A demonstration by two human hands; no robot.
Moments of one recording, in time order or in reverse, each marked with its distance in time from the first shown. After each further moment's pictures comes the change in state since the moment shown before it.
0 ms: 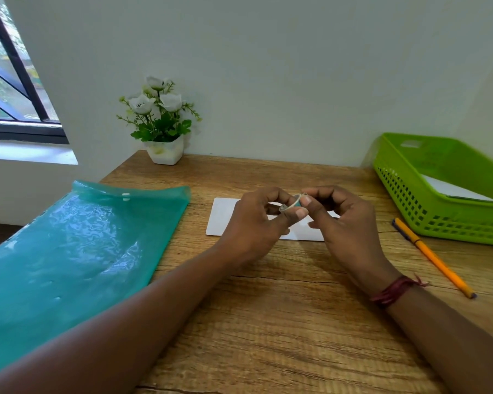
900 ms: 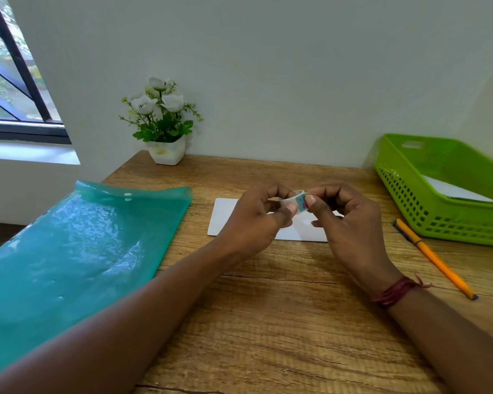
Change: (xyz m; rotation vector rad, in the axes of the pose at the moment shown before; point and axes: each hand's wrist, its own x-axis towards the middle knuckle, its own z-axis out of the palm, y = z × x) left_hand 0.003 0.002 -0.005 -0.107 -0.060 -0.037; right_hand 0.001 0.000 -0.001 -0.002 0.039 -0.035
